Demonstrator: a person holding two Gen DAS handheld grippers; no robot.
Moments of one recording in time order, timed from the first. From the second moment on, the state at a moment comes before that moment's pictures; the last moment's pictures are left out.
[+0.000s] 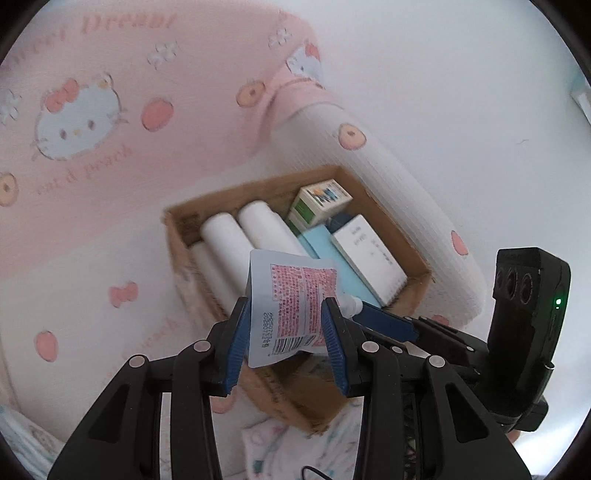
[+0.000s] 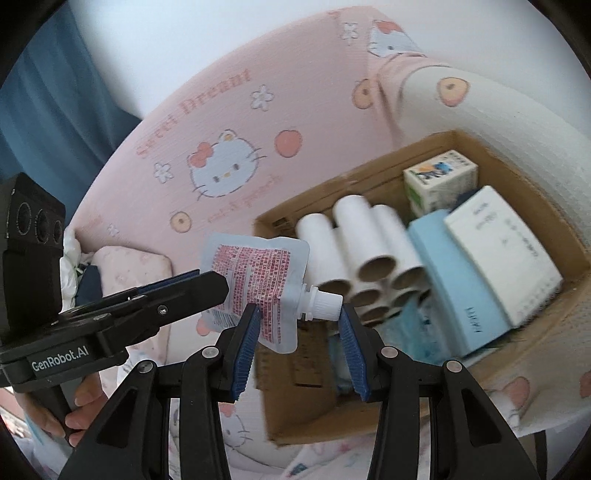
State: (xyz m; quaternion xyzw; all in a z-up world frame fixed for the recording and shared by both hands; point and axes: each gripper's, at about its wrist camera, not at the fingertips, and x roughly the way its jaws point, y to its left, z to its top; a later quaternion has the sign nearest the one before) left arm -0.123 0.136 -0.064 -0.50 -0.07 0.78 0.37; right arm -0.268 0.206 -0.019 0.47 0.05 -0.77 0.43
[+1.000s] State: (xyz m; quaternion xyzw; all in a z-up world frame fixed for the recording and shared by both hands) left arm -0.146 0.230 -0.161 -0.69 -0.14 0.63 0.32; right arm -0.366 0.226 -0.041 0.61 0.21 -0.68 0.35
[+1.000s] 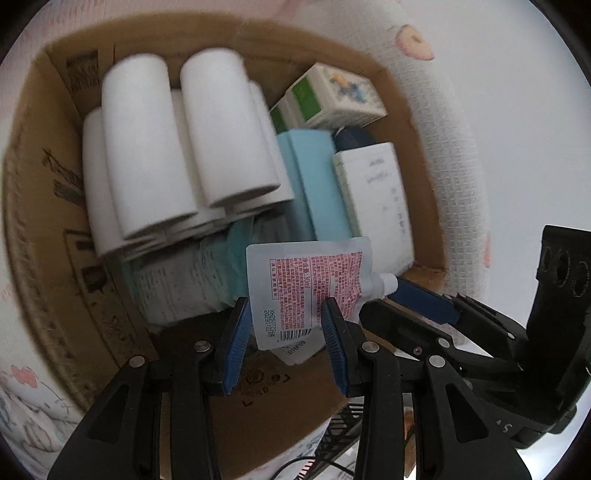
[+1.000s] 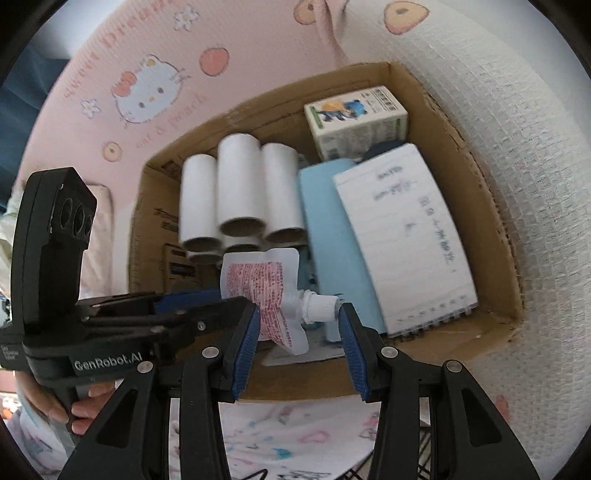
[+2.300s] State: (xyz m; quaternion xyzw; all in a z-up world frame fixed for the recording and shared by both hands) left arm -0.146 0.255 -0.214 -0.74 -0.10 0.62 0.25; right arm -0.375 0.240 -0.061 0.59 0.25 -0.68 0.36
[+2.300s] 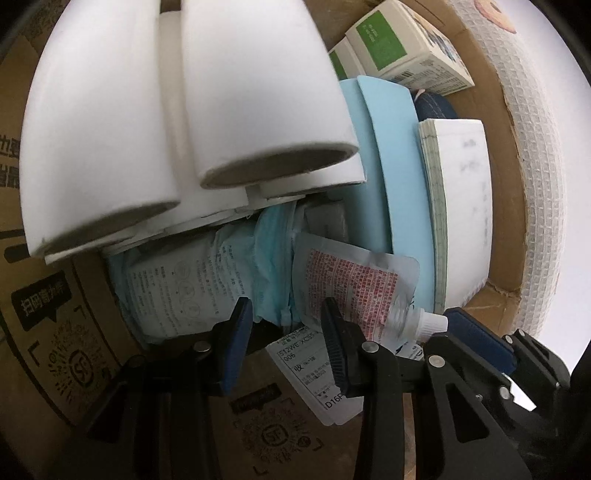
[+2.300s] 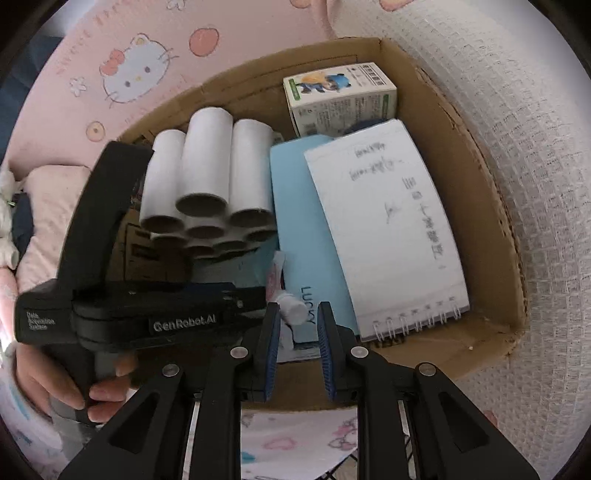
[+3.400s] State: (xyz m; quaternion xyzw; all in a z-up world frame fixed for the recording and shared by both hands) left arm -0.156 0.194 -0.123 -0.63 -0.17 0.66 0.36; right arm -0.363 0.210 -0.058 0.65 0.18 -0.64 0.37
